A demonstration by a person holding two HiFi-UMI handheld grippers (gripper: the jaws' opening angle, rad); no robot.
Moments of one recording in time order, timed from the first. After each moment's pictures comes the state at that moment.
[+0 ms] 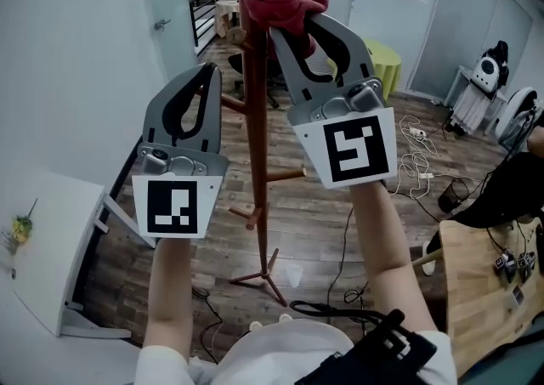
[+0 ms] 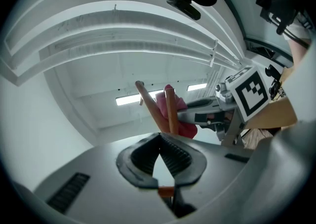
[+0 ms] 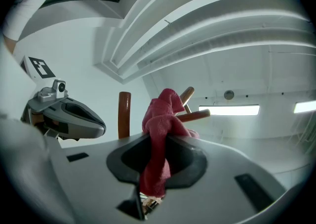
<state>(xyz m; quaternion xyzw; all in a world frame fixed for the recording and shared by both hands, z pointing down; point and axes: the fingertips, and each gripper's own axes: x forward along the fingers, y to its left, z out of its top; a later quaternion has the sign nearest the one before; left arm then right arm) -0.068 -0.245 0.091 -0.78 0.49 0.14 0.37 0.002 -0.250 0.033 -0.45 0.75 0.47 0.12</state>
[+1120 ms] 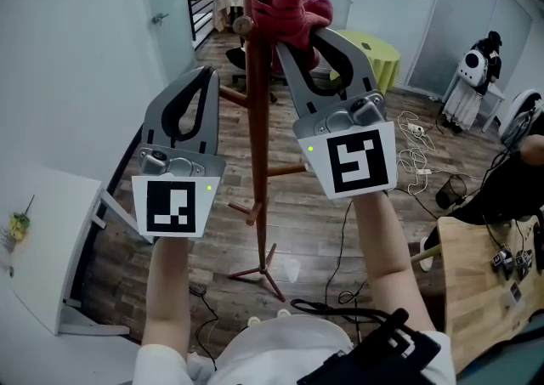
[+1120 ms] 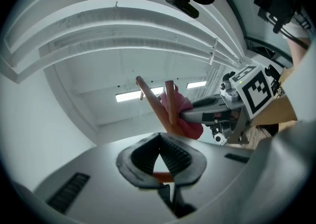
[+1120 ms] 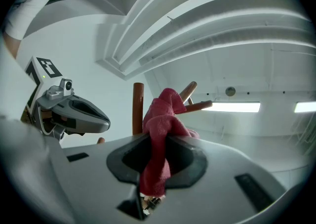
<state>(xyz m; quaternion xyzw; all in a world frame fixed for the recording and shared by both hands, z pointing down) -0.073 -0.250 0.108 -0.78 0.49 0.13 0.35 0.007 -0.251 0.059 -0.46 0.76 0.45 0.10</state>
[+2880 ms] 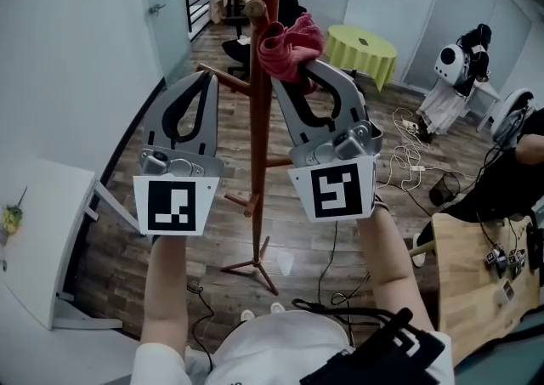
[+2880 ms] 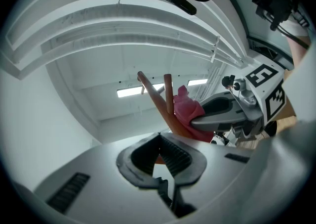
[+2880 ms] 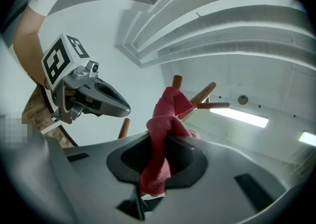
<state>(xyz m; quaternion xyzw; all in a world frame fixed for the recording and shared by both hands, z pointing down) -0.083 -0.252 0.132 -0.79 0.50 0.12 0.33 -0.004 -0.256 0.132 -0.47 0.72 0.50 -0.08</state>
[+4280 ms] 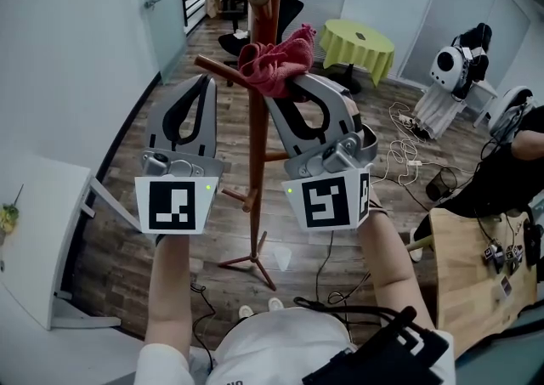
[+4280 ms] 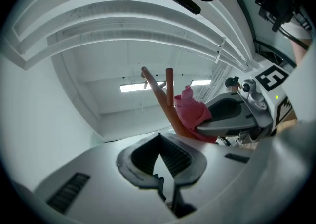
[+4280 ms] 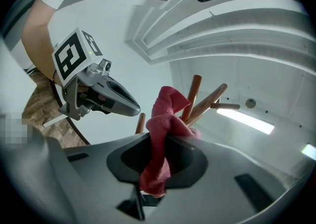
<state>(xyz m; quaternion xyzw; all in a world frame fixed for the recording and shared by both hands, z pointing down) -0.086 -0.259 0.152 -0.80 0.51 0.13 0.30 -0.015 -0.250 0.159 -0.46 0.72 0.51 -0.09</state>
